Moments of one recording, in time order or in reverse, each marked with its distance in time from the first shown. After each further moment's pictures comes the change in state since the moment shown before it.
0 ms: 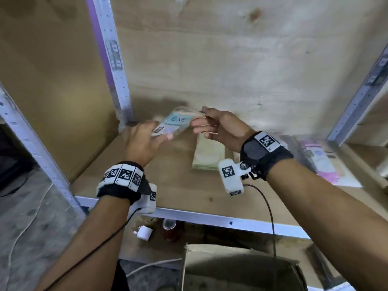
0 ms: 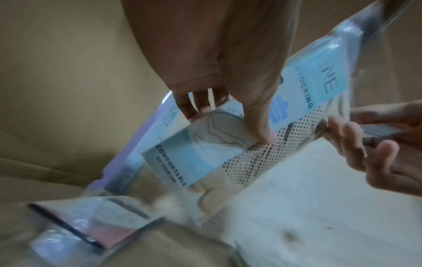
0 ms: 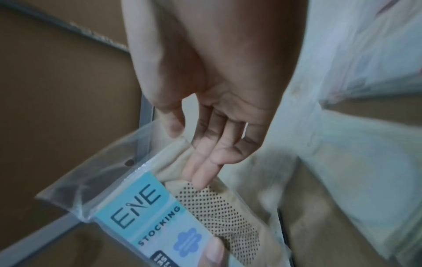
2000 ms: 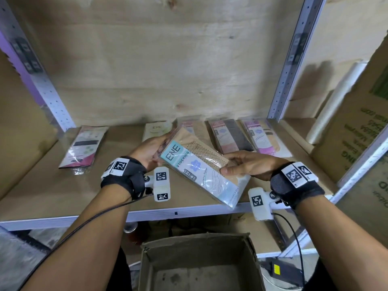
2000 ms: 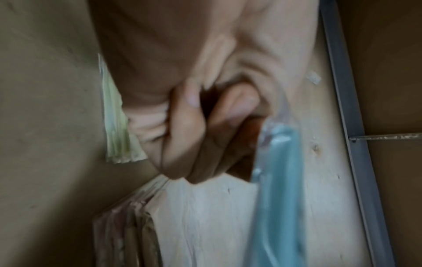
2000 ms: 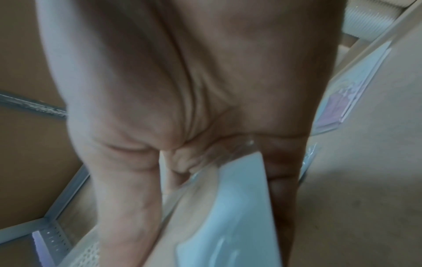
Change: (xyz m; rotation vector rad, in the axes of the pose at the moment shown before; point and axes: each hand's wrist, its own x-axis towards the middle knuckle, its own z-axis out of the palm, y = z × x) left_hand -0.014 0.113 0.132 -0.814 -0.674 -0.467; right_hand -0.146 0.077 -0.200 -0.383 -0.203 0.134
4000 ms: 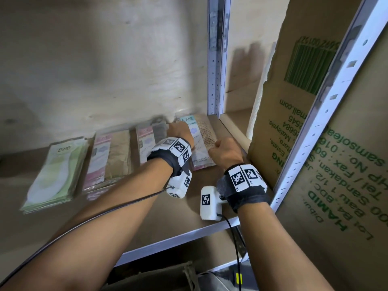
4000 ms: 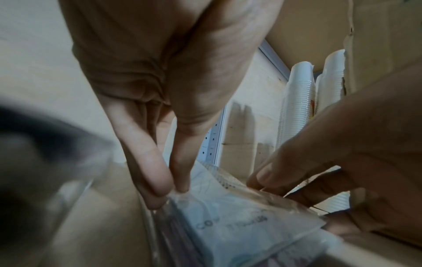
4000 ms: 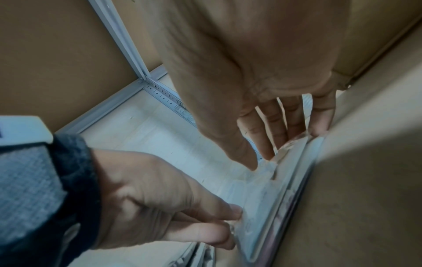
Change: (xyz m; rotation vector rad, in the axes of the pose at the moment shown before) left_hand 0.198 0.009 0.294 1.232 0.316 0.101; right_hand -0.022 0.068 -0.140 -0.282 1.050 0.491
